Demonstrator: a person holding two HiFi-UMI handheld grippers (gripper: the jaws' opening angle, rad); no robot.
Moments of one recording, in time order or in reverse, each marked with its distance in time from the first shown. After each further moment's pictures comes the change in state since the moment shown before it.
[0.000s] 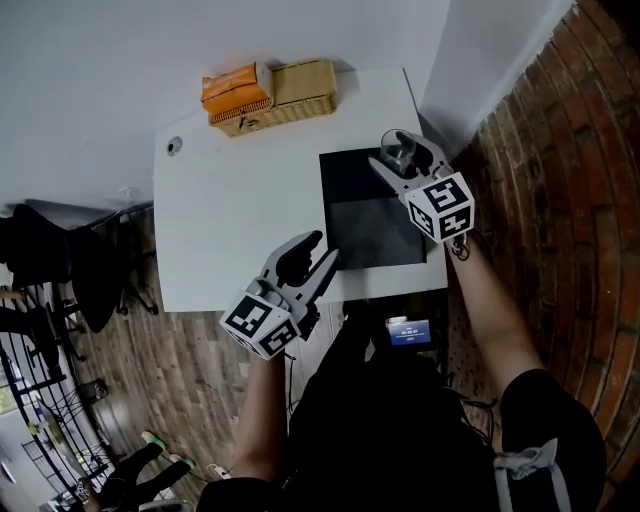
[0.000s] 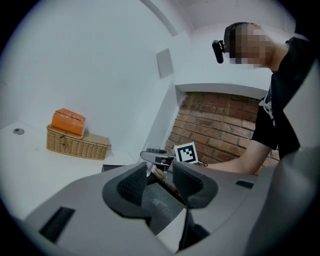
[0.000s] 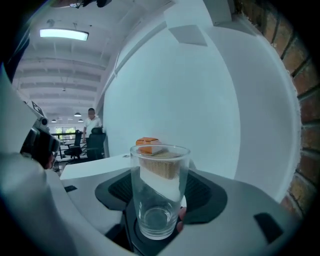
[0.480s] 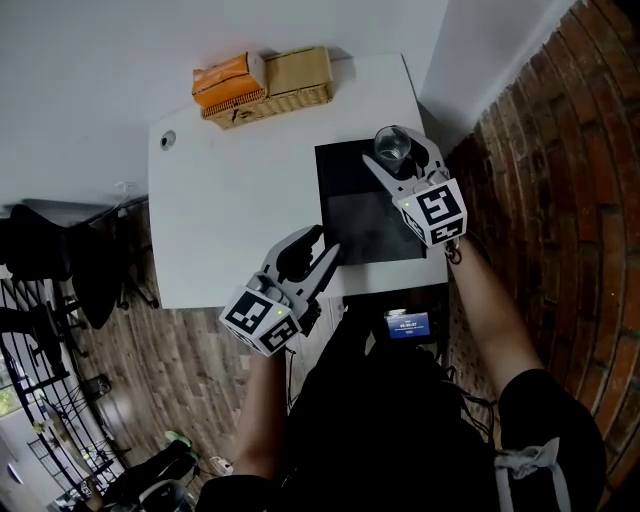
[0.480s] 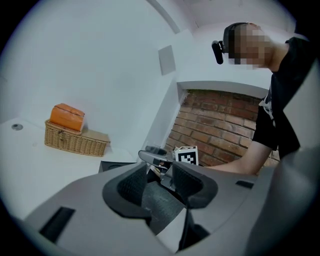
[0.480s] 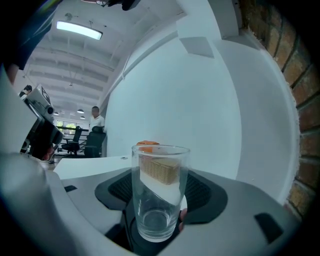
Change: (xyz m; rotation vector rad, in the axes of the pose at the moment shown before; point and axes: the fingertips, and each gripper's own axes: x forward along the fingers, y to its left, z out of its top) left arm 0.007 0.001 -0.008 -0.021 0.024 0.000; right arm -0.001 0.012 -0.003 -0.105 -0.096 -0.024
